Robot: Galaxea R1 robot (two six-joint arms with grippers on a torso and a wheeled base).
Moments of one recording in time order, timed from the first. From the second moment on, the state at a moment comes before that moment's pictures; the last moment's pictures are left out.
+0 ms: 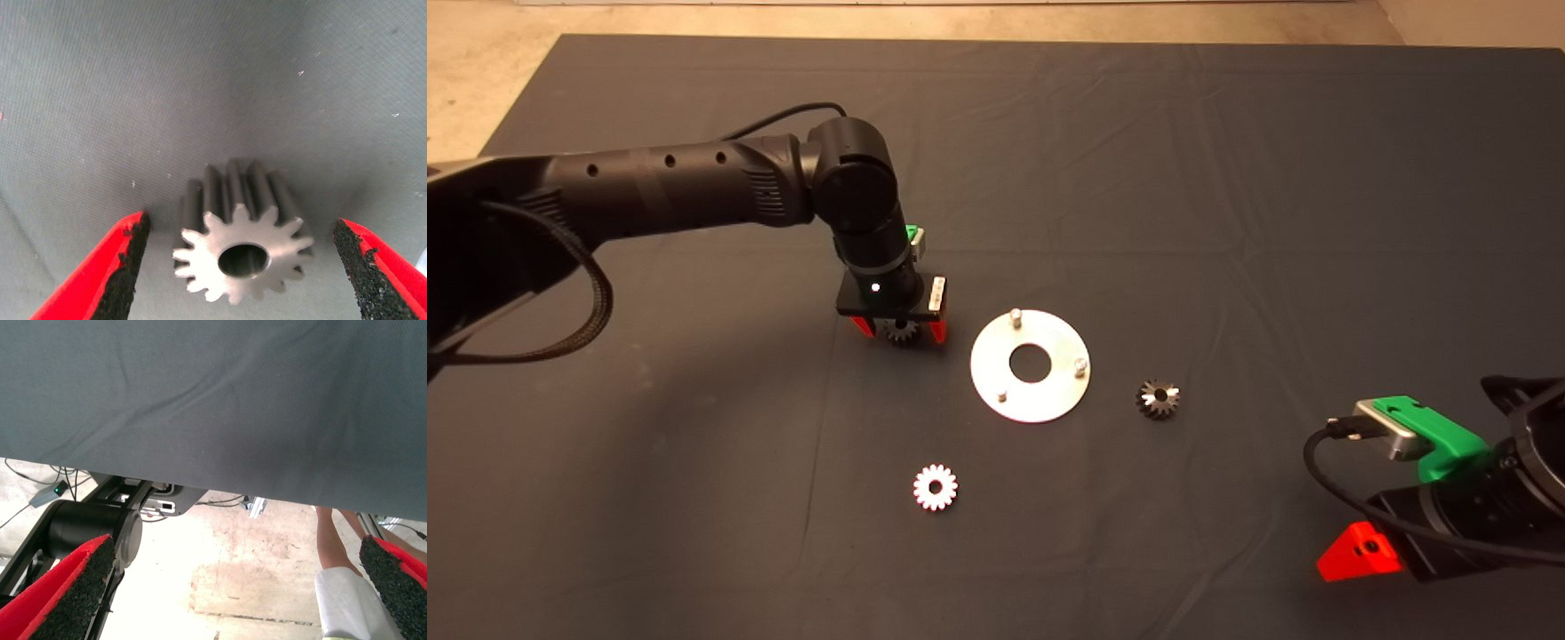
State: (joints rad) left arm -0.34 2.67 -1.39 0.28 1.42 -1.21; right arm 0.38 2.08 -0.39 -0.04 -1.53 1.61
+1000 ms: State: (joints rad) left arm -0.34 2.67 -1.41 0.28 1.42 -1.17; right arm 0.38 2.08 -0.39 -0.04 -1.53 1.61
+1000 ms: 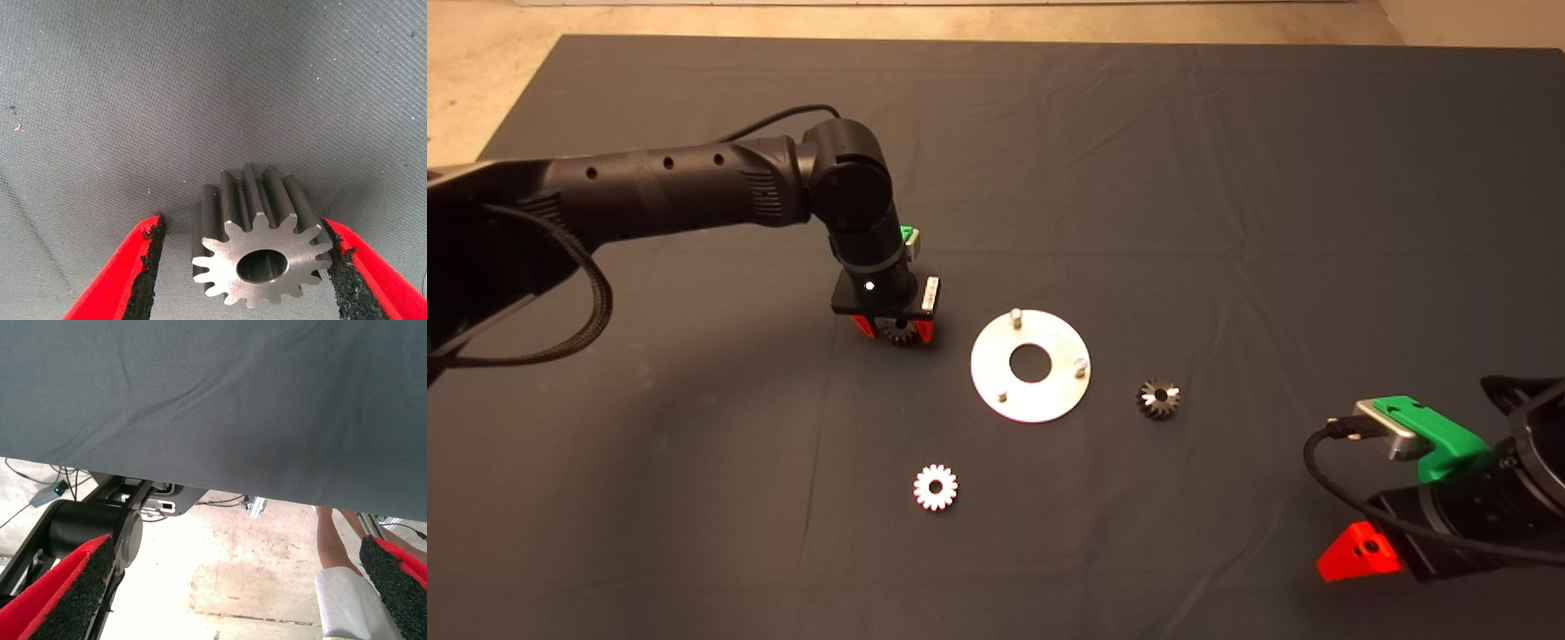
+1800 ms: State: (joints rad) left arm -0.36 2.67 -1.41 0.28 1.40 -1.17; right arm 0.38 2.08 -0.39 -0.04 -1.53 1.61
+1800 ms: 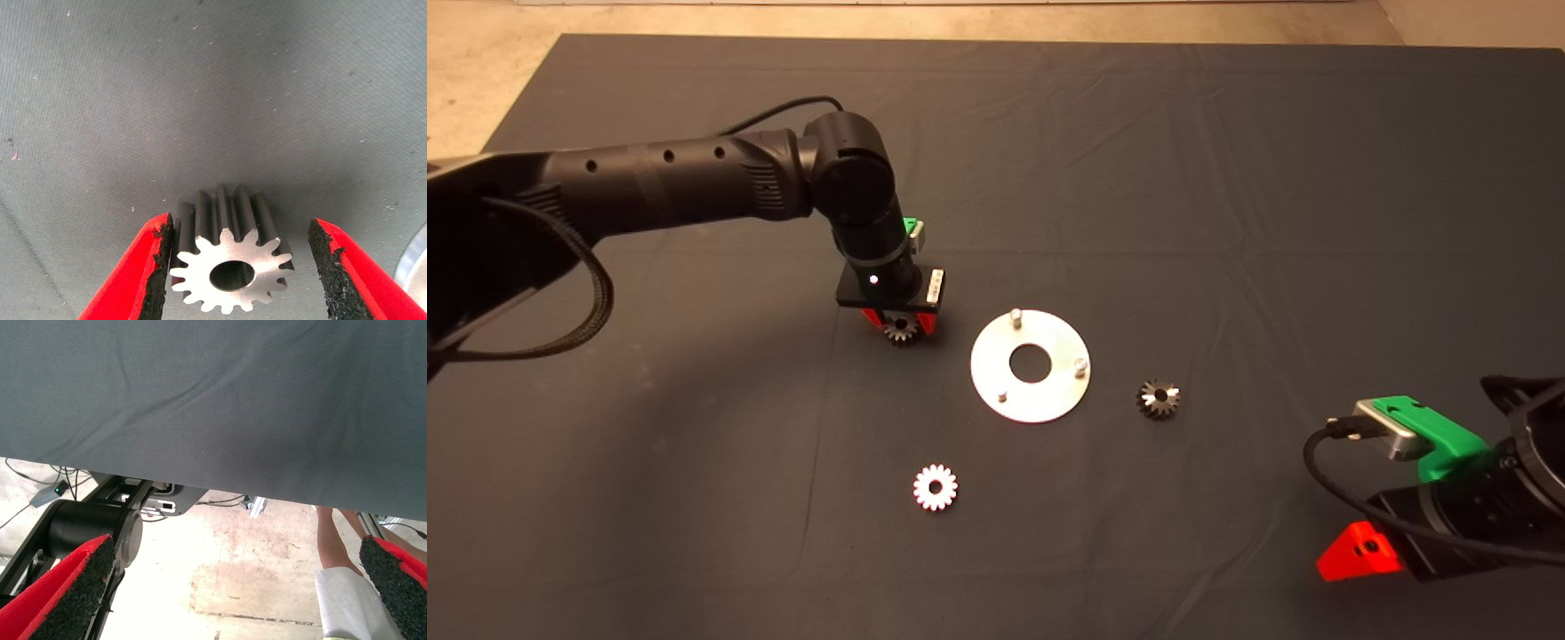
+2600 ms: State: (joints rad) left arm -0.36 2.68 -1.41 0.28 1.43 -1.17; right arm 0.38 2.08 -0.39 -0.04 -1.53 1.61
